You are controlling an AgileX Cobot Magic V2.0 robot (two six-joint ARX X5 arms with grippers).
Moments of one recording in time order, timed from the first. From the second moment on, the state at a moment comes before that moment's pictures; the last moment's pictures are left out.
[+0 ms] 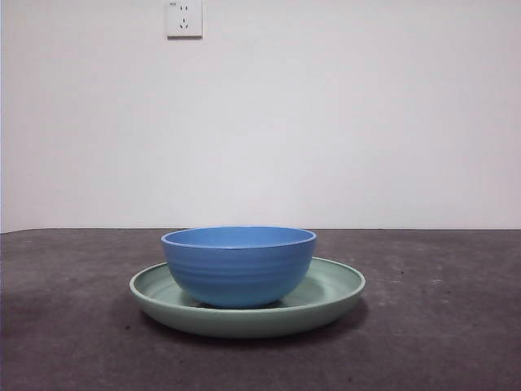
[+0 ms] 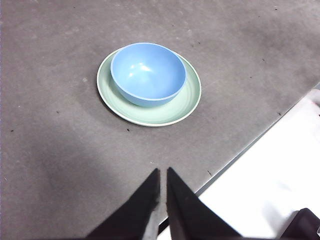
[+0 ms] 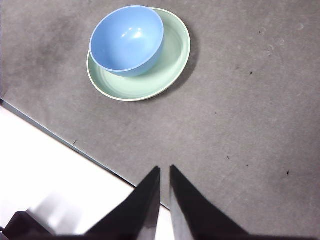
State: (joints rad) left arm -0.76 0.41 0.97 -1.17 0.05 -0.15; right arm 0.49 0.56 1.06 -1.29 -0.21 0.18
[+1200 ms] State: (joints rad) left arm -0.17 0.30 0.49 -0.41 0.00 -0.15; right arm 0.49 0.56 1.06 -1.29 -0.21 0.18
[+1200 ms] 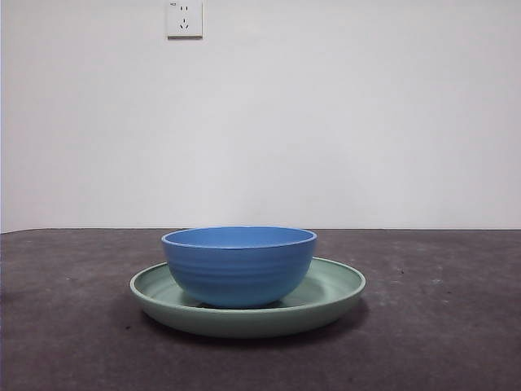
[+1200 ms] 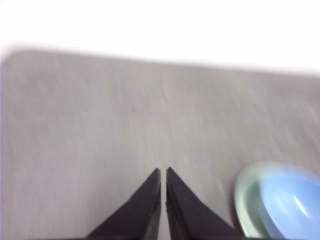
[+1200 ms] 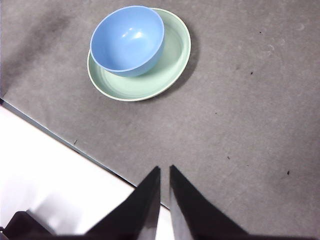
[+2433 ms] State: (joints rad) left arm -0.02 0.06 0.03 -0.18 0.00 -0.01; right arm 0.49 0.56 1.06 -1.29 -0.21 0.18
